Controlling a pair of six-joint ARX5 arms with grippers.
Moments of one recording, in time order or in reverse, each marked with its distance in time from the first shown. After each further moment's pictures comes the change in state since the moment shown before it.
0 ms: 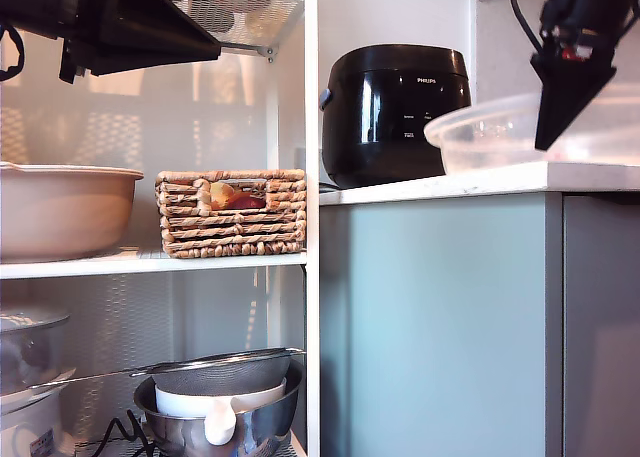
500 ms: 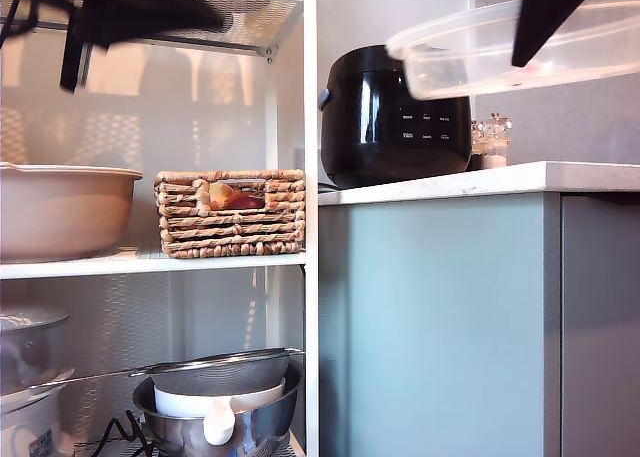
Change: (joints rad) left arm 0.000 0.000 0.086 0.002 -0.011 -0.571; right arm 0.234 -0.153 0.000 -0.031 0.169 0.026
